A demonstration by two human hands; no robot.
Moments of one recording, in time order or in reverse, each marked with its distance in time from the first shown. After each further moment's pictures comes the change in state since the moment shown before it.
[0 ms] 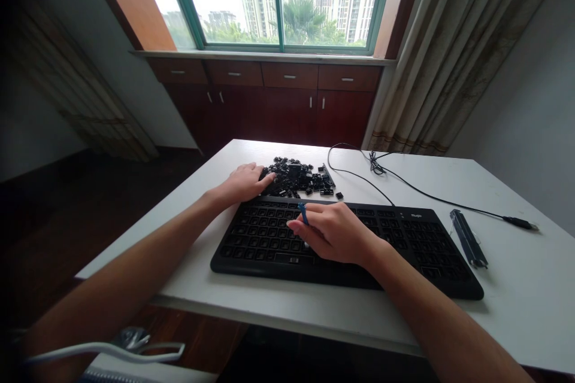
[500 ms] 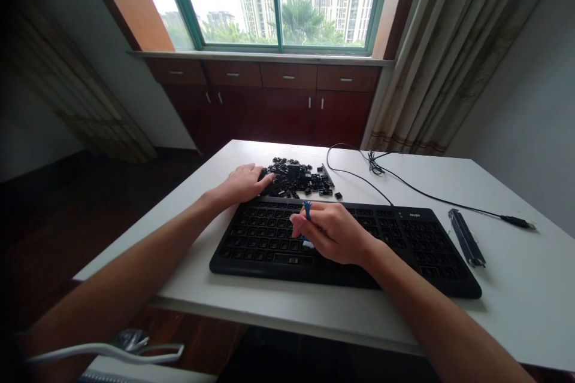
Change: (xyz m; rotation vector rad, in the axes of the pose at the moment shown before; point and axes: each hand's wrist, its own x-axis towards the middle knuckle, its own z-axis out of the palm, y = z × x) left_hand 0.002 -0.002 0.002 0.022 0.003 -0.004; right_hand -0.001 0.002 0.001 0.230 0.037 0.005
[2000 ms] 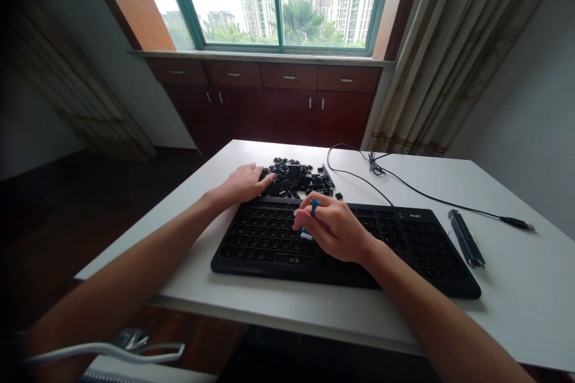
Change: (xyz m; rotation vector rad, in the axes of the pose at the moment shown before) left_hand 0.000 0.000 0.002 -0.022 0.006 0.011; right_hand 0.002 -0.002 0.000 0.007 0.110 -0.010
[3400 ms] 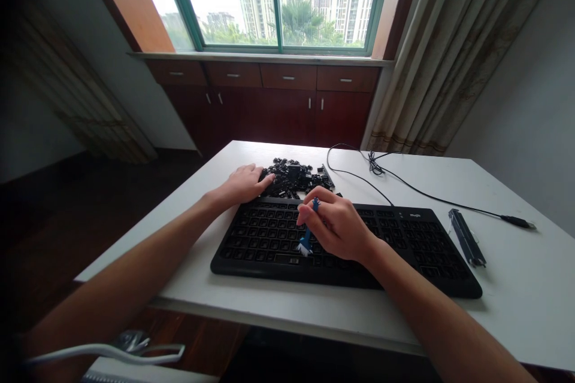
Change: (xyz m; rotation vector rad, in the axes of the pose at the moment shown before) left_hand -0.001 0.000 -0.002 -0.015 -0.006 0.003; right_hand 0.002 -0.002 -0.002 -0.091 0.119 -0.077
